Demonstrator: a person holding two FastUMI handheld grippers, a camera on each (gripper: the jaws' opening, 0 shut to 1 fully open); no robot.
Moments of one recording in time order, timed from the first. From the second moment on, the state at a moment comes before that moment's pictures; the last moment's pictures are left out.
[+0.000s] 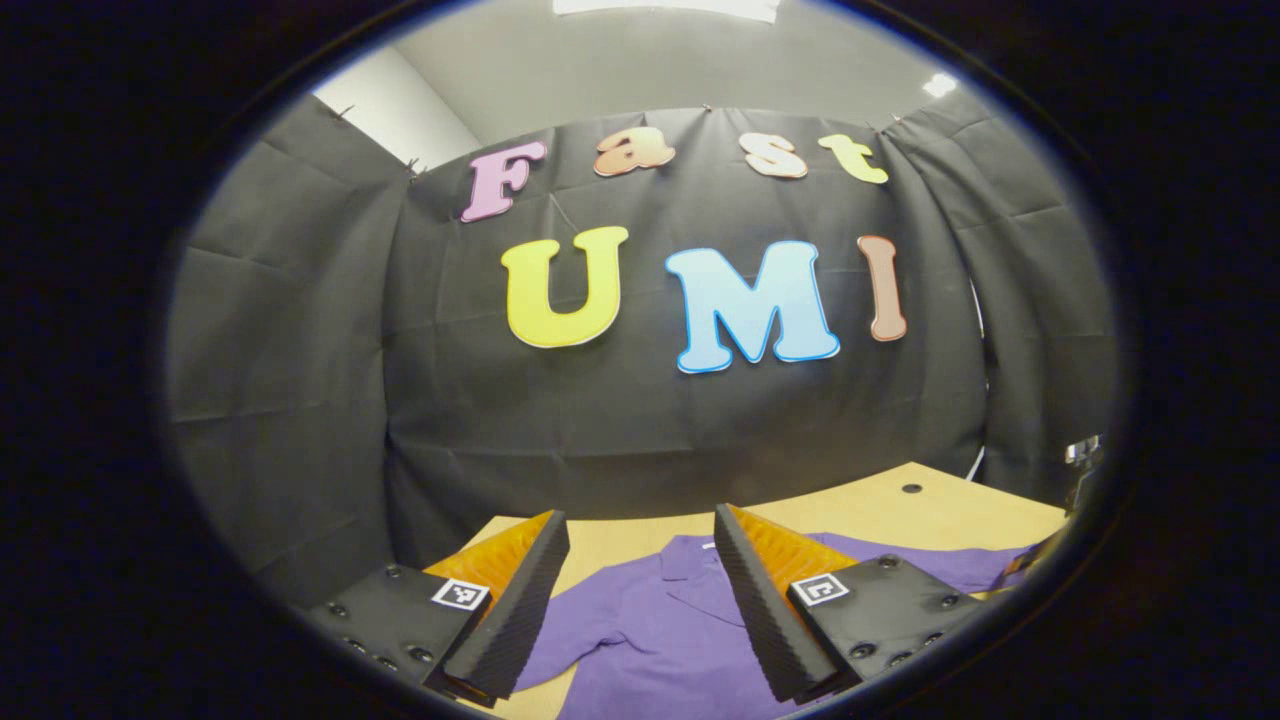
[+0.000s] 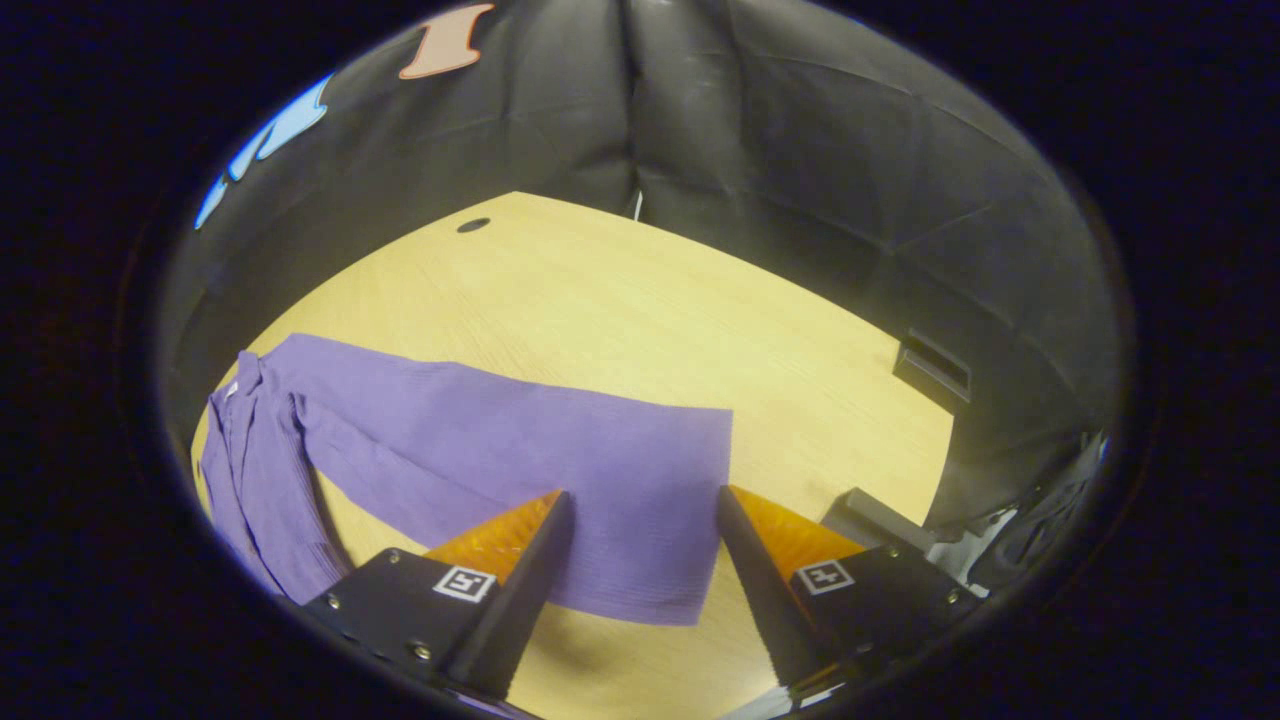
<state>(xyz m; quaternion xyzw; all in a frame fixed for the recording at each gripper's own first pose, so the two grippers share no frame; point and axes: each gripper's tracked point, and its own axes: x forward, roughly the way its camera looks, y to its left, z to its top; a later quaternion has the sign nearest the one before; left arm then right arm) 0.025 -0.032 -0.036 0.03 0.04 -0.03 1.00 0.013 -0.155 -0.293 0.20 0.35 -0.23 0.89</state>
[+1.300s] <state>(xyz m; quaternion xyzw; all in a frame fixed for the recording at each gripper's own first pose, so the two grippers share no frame) 0.016 -0.008 -0.056 0.01 0.05 -0.01 1.00 0.088 -0.065 -0.128 0.30 0.20 -0.04 0.93</state>
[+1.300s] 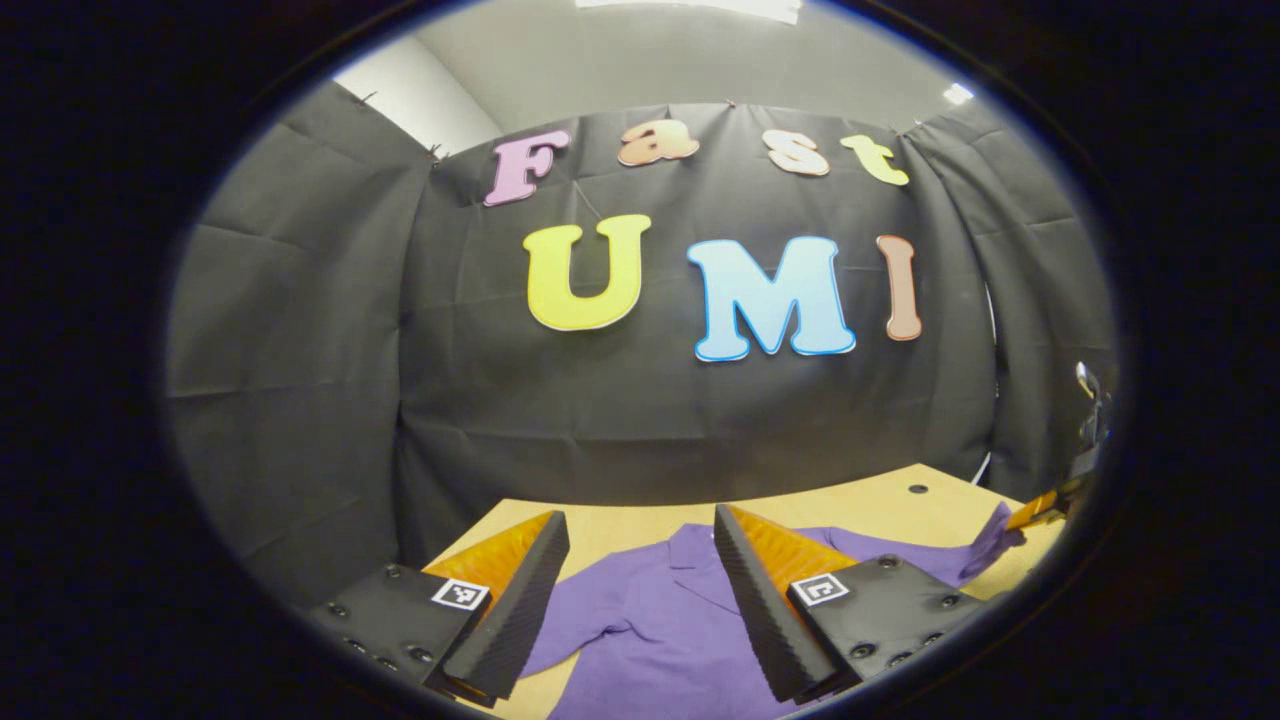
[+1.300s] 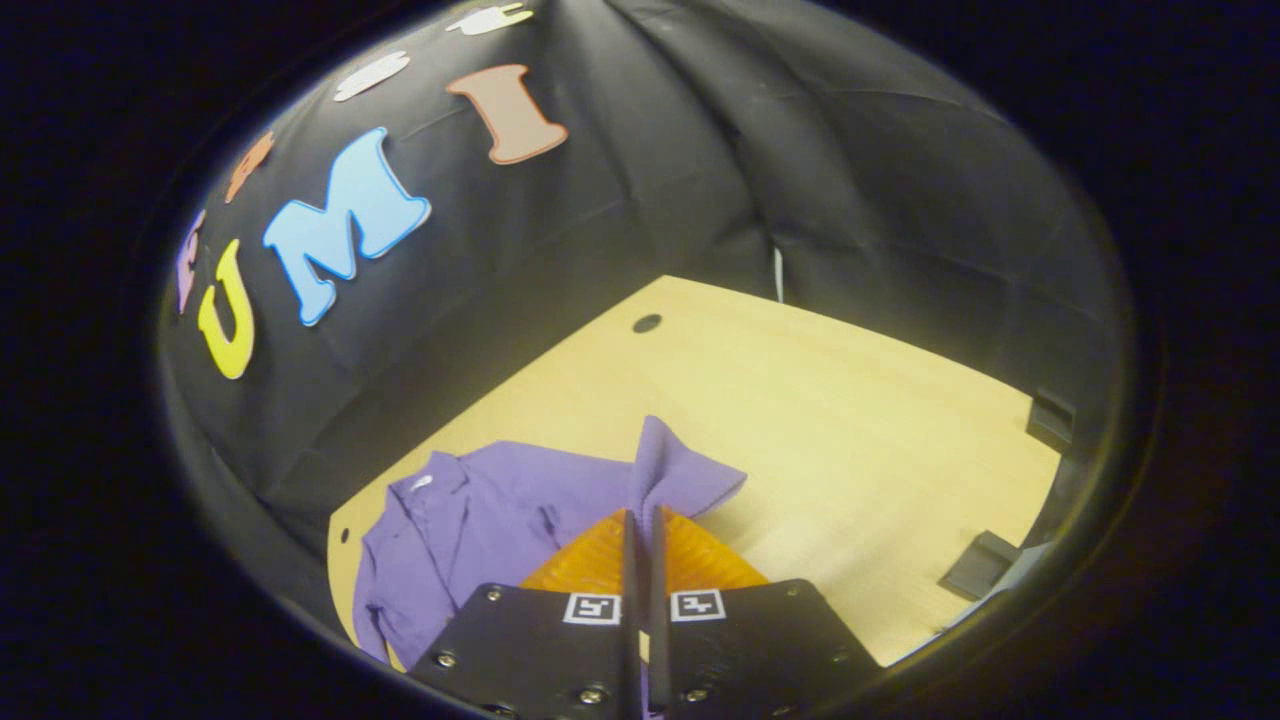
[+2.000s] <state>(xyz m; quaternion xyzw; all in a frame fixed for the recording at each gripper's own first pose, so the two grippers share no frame) 0.003 0.095 -0.086 0.01 0.07 0.05 1.00 0.179 0.122 -0.006 0.22 0.15 0.13 0.95</state>
